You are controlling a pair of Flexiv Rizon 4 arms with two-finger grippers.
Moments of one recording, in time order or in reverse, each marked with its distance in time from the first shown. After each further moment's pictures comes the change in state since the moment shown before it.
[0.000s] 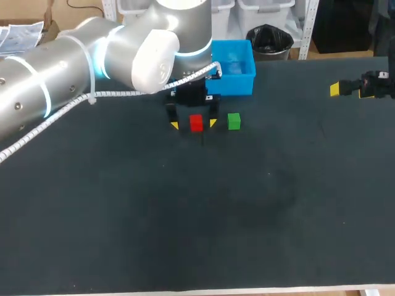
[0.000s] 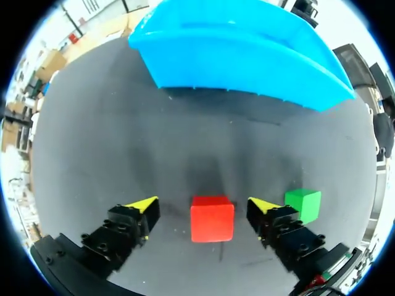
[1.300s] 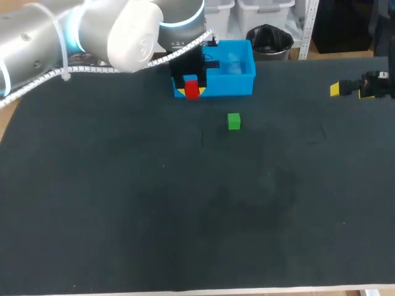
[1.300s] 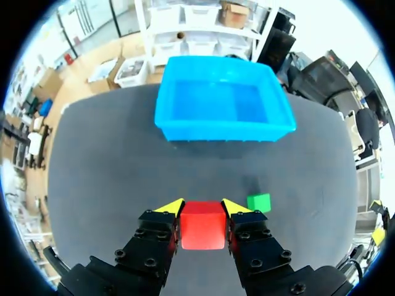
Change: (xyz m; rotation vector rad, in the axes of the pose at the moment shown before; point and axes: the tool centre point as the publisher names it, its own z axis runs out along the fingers) left arm -0.025 -0.002 -0.101 0.064 -0.193 0.071; right arm 0.000 0.000 0.000 0.000 0.000 0.000
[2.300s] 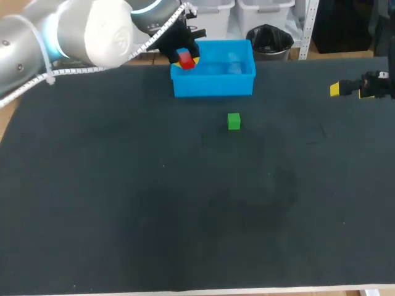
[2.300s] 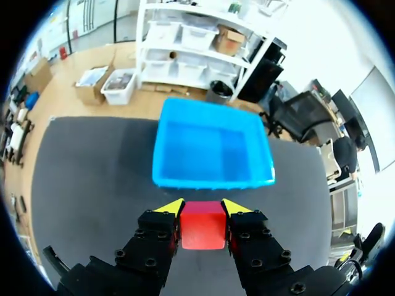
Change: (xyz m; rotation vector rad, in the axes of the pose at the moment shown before) left arm -0.076 0.005 -0.015 0.192 -0.141 -0.076; right arm 0.000 0.000 0.000 0.000 0.000 0.000
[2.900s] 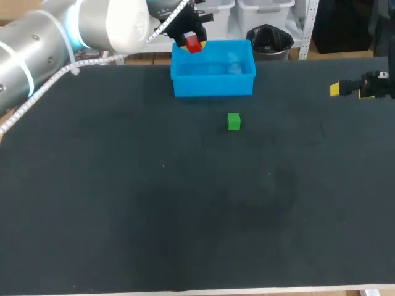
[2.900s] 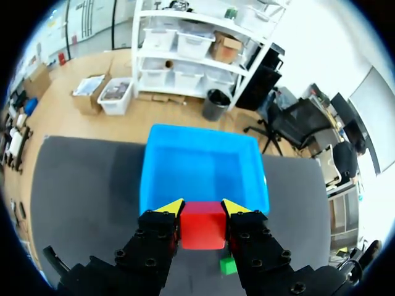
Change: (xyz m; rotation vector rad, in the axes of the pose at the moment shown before) left arm -0.048 -0.015 0.018 -0.002 -0.044 0.013; right arm 0.000 0.000 0.000 0.000 0.000 0.000
